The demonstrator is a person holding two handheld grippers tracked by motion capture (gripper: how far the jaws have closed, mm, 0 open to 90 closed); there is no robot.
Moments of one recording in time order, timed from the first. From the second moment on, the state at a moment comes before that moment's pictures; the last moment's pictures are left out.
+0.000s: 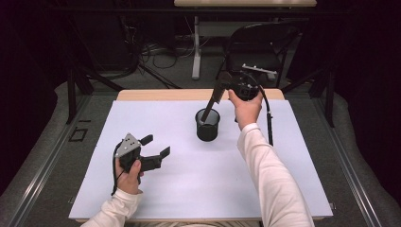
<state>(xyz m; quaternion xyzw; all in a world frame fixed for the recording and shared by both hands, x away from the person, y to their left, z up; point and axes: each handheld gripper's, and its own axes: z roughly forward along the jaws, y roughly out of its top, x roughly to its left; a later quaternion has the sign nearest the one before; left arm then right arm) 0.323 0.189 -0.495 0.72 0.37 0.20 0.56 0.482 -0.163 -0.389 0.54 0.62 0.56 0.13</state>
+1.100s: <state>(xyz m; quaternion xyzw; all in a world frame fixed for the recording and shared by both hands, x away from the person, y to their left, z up) 0.323 0.189 -0.495 0.72 0.37 0.19 0.55 0.488 -0.149 -0.431 0.55 0.64 0.52 0.12</state>
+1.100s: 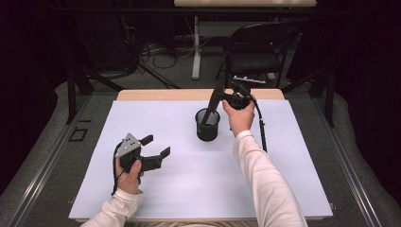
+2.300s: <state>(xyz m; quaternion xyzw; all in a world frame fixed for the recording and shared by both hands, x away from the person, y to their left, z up) 0.327 0.192 -0.497 0.72 0.38 0.19 0.55 0.487 -0.181 -0.451 0.58 0.60 0.54 0.06</state>
